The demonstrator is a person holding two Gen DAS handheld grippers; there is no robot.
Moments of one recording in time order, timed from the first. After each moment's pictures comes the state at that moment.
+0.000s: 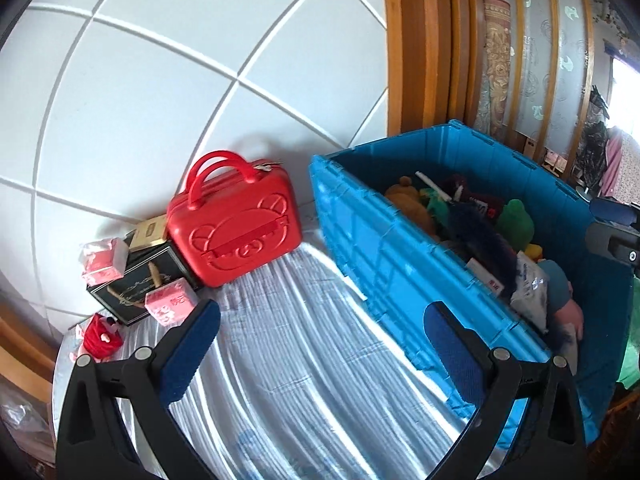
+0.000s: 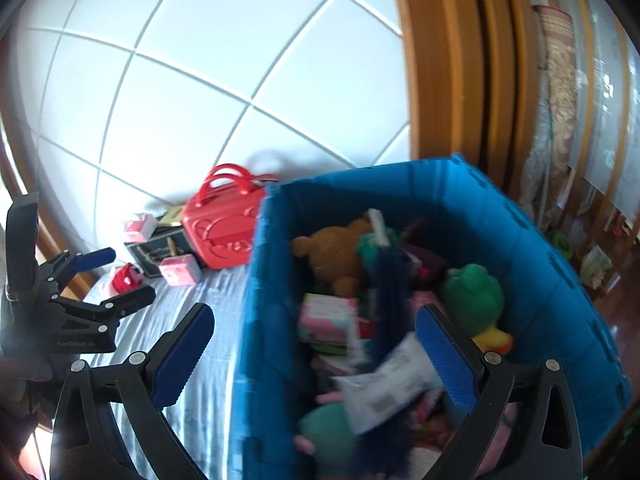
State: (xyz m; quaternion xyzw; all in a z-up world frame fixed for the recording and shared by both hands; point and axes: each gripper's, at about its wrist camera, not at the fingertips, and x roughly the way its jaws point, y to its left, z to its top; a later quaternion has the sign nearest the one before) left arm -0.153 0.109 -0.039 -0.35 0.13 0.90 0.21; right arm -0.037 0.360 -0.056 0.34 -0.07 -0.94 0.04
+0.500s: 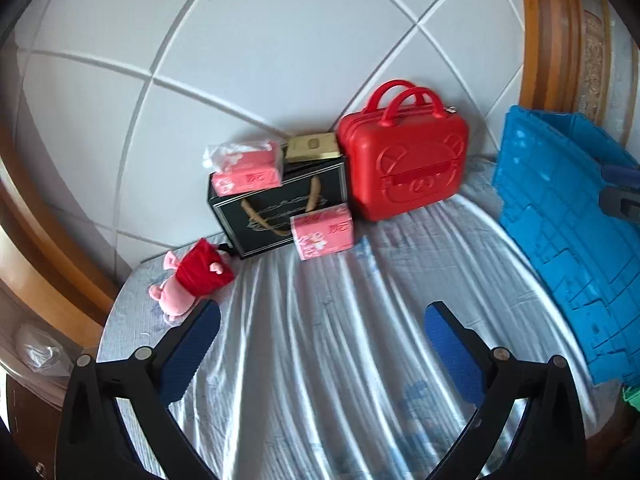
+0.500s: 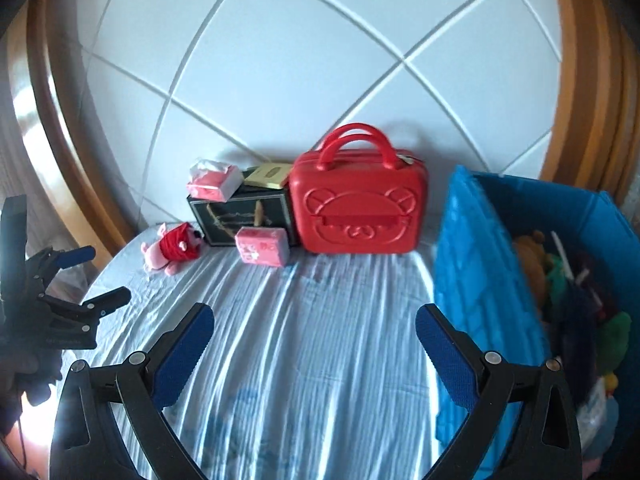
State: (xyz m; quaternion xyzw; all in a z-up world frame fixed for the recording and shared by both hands) left arm -0.208 -0.160 -0.122 -0.39 0.11 0.91 0.07; right arm -0.154 0.106 -0.109 0.37 0.01 -0.92 0.15
